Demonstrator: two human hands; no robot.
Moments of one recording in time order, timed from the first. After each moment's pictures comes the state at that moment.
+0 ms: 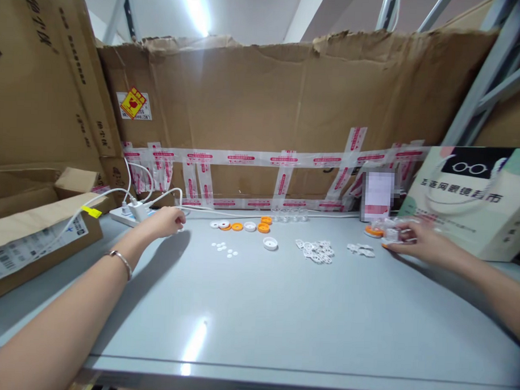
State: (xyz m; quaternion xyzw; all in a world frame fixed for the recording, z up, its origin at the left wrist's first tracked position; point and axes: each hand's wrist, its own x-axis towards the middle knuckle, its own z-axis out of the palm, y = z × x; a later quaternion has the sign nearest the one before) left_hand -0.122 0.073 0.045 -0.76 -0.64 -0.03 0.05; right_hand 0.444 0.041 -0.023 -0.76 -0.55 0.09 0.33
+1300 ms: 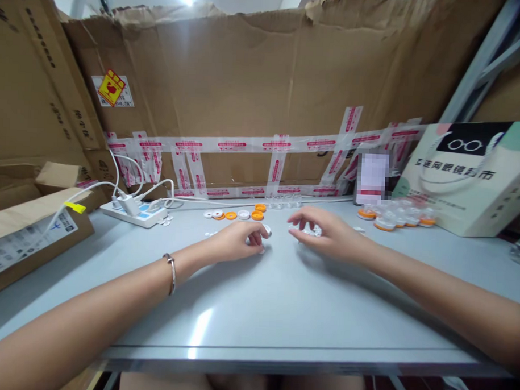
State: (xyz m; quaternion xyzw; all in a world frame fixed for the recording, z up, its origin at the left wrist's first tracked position) left_hand 0.031 0.019 0.017 -0.90 -0.33 -0.17 -0.20; right_hand 0.257 -0.007 0.019 -0.44 -0.85 0.07 0.29
